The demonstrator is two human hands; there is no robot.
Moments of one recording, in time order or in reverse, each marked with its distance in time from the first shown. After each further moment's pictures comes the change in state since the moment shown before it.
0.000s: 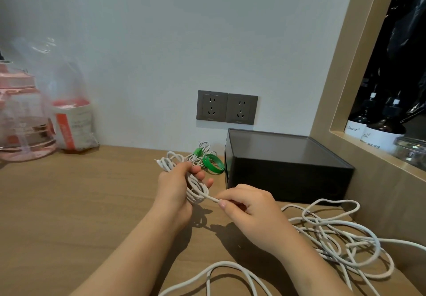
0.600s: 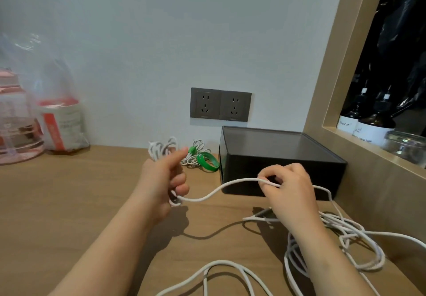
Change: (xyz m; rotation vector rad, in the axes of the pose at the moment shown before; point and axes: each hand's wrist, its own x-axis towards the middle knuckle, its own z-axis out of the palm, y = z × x) left_hand -0.002 0.022 -0.008 0.108 -0.159 0.030; right_hand -0.004 0.024 -0.029 -0.147 0.451 0.360
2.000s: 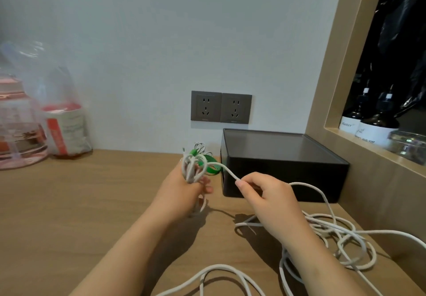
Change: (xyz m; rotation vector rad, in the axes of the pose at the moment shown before) left_hand -0.011 -0.018 0.007 0.769 -0.084 0.151; right_hand -0.006 -0.011 0.010 0.125 -0.217 -0.186
